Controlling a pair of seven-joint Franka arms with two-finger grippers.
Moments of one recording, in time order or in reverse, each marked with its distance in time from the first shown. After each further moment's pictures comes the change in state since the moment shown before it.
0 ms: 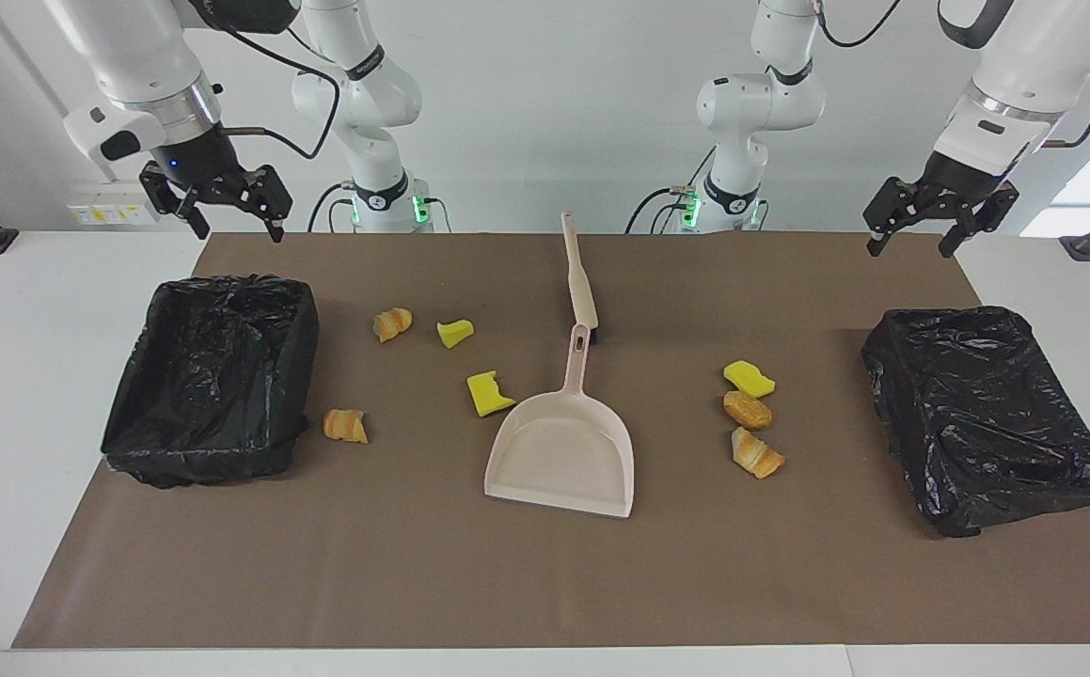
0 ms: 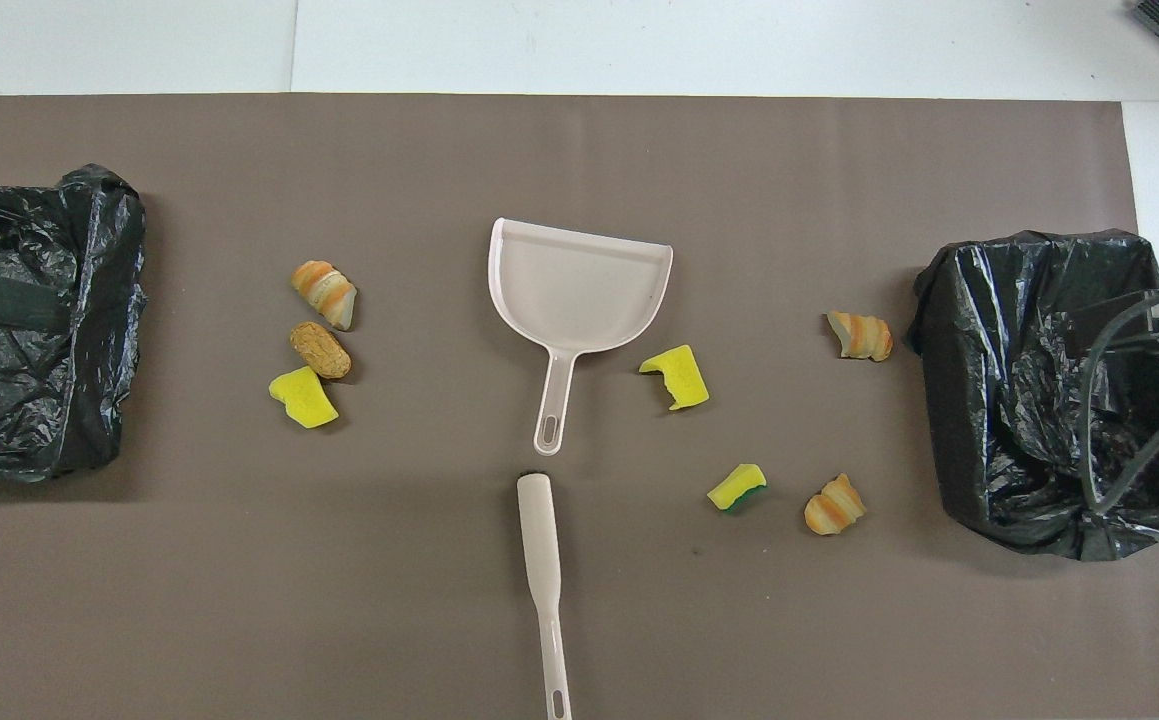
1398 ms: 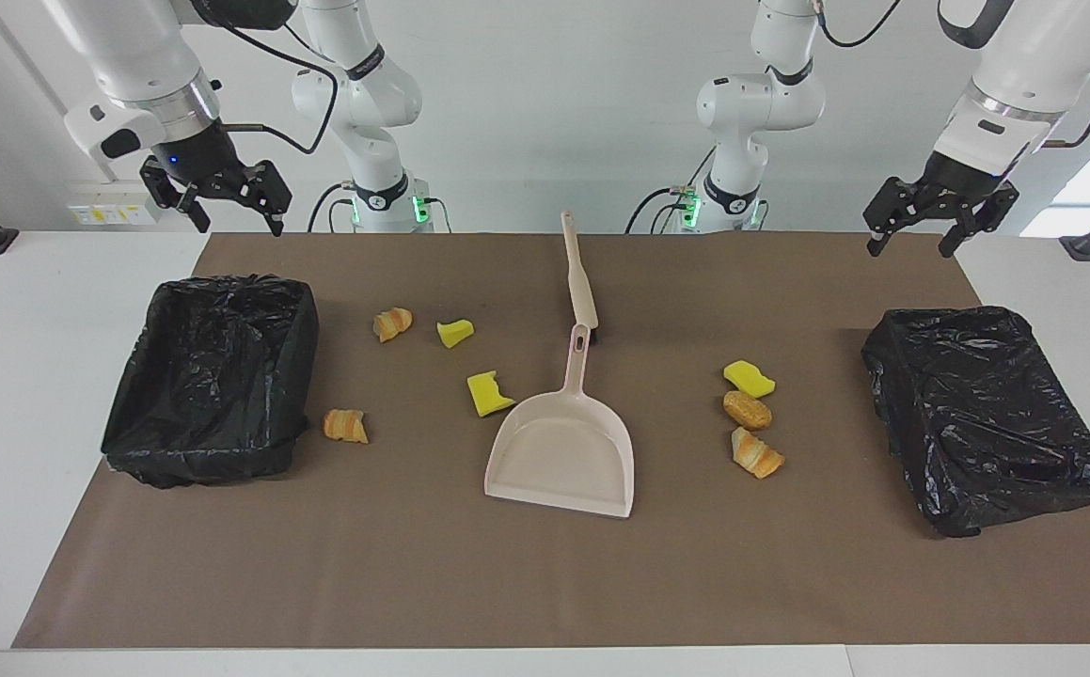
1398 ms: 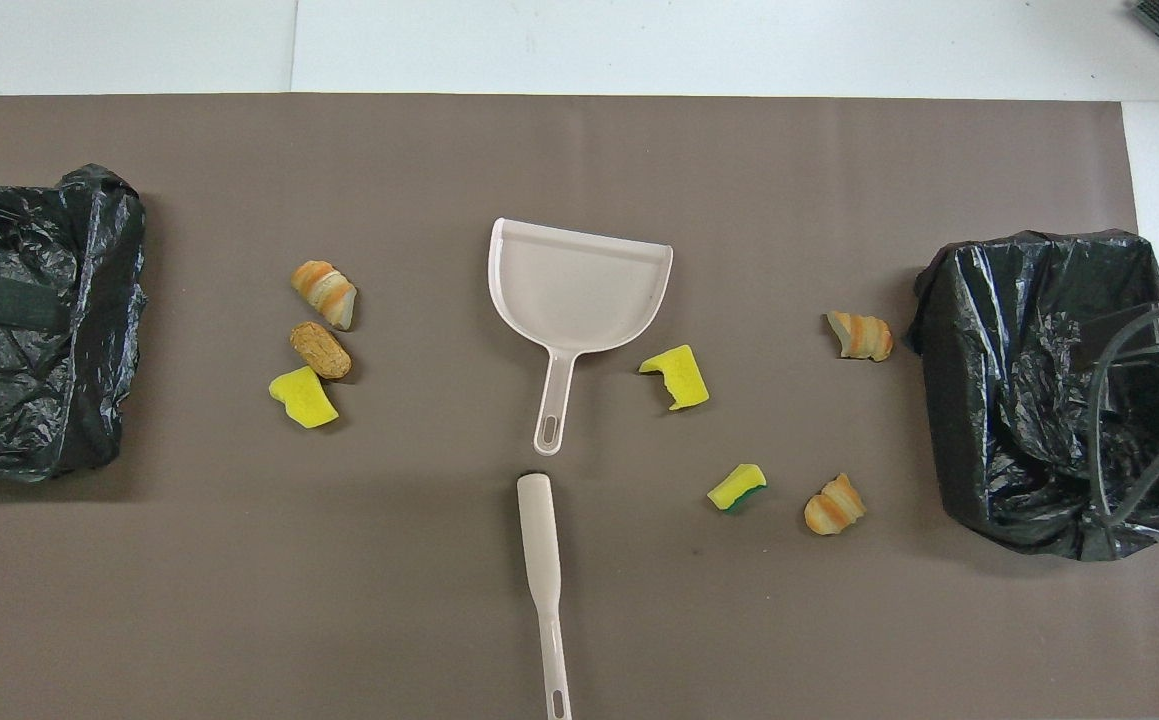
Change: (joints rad) left arm 0.000 0.000 0.000 0.000 0.000 0.000 0.000; right arm -0.003 -0.006 -0.003 0.000 0.000 -0.038 0.000
